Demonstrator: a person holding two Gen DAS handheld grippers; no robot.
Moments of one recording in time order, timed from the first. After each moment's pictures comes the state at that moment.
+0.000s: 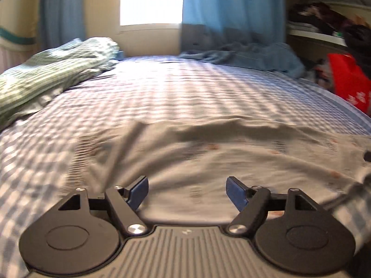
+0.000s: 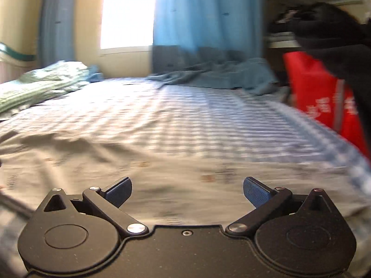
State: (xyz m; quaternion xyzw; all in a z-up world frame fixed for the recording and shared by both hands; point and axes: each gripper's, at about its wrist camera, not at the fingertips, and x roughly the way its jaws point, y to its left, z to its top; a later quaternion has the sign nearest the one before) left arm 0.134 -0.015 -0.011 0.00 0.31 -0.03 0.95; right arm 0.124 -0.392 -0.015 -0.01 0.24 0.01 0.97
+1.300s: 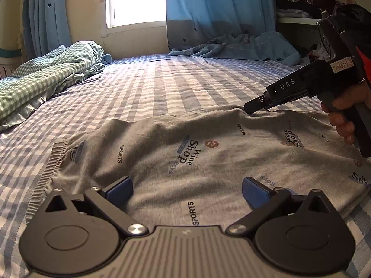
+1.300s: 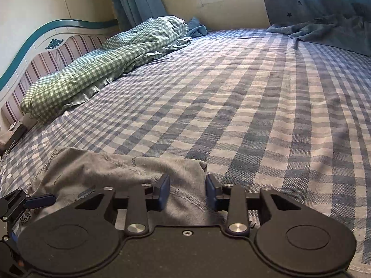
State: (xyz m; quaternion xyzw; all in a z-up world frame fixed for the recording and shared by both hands) left arm 0.166 -0.034 -0.045 0.04 0.31 -0.07 0.95; right arm 0.348 -0.226 -0.016 0.04 0.38 0.28 0.88
